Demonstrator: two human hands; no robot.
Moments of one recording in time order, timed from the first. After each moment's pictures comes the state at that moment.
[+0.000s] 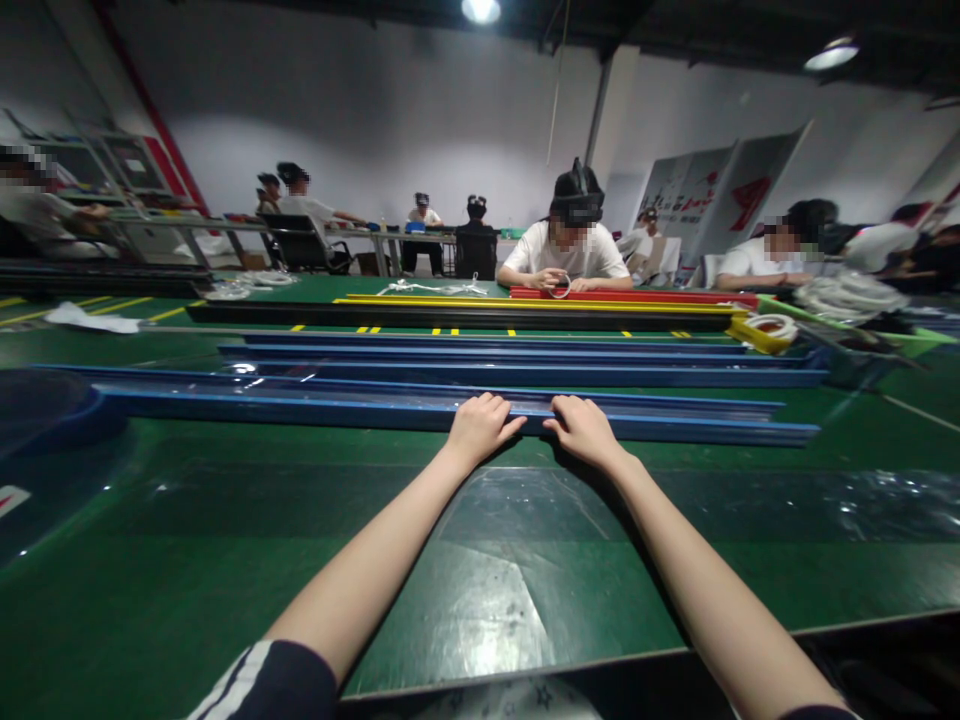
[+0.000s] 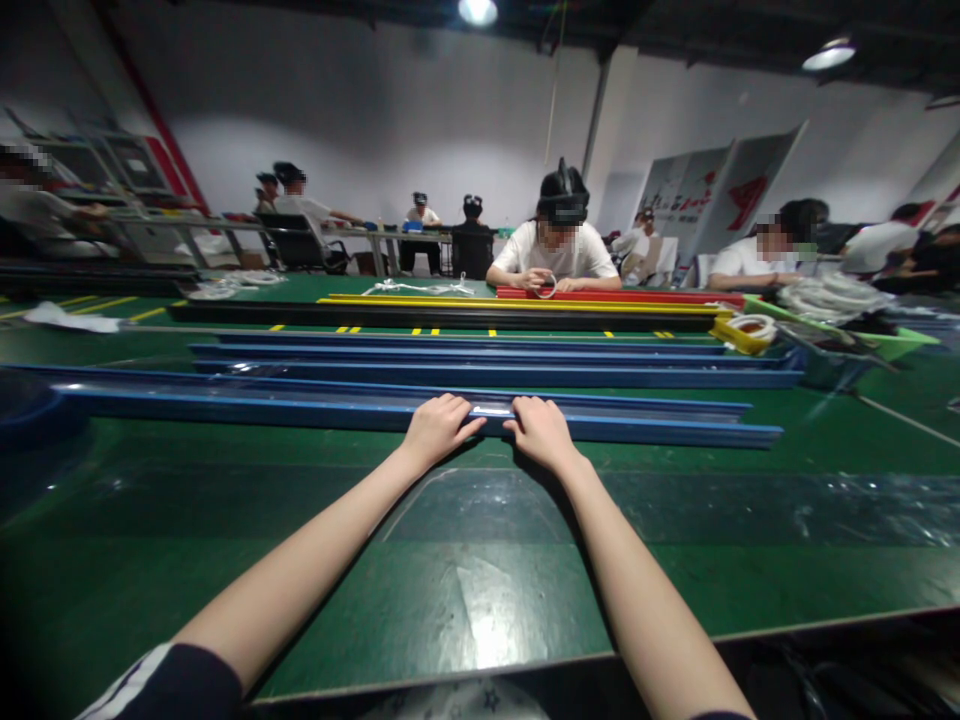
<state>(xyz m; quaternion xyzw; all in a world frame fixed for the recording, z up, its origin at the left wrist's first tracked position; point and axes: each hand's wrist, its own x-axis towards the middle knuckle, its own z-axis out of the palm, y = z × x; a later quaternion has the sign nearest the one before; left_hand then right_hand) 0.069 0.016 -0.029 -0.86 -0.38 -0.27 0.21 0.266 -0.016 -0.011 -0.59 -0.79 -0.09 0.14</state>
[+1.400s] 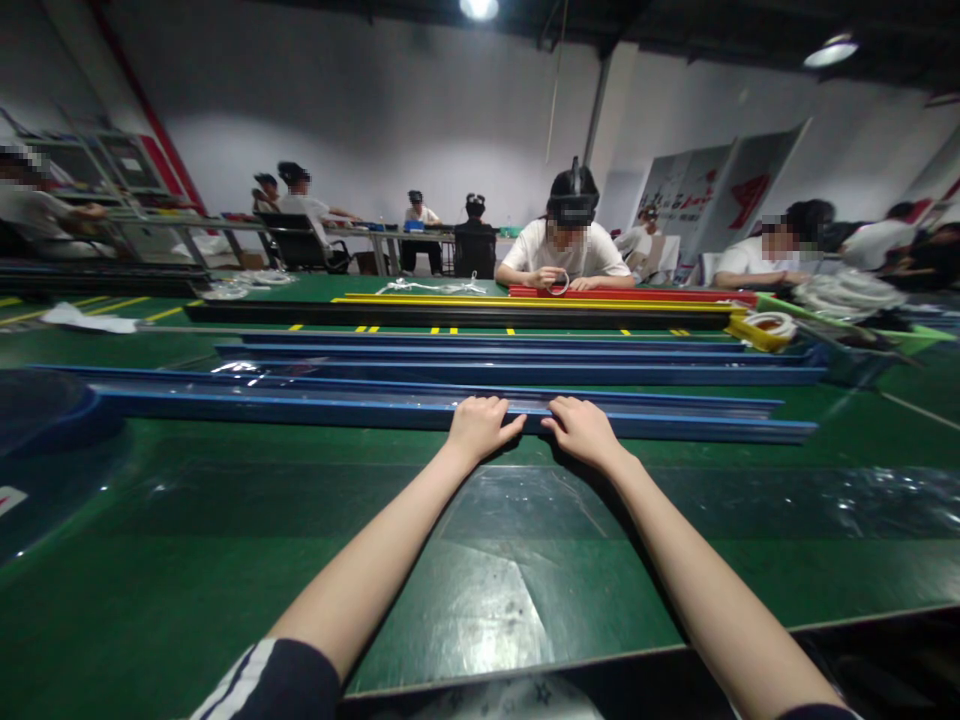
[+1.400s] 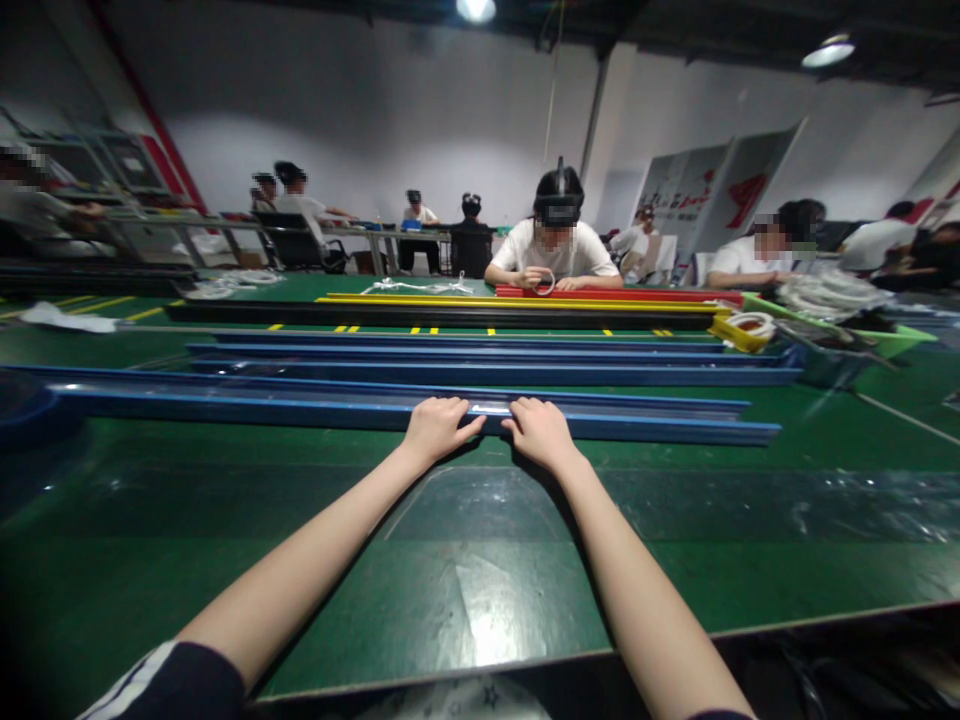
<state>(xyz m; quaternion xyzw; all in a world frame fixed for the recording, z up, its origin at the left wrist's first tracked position) 0.074 0.014 -0.029 -0.84 -0.43 -0.27 0.20 0.266 -0.020 -0.010 -0.58 -0.80 -0.11 0.11</state>
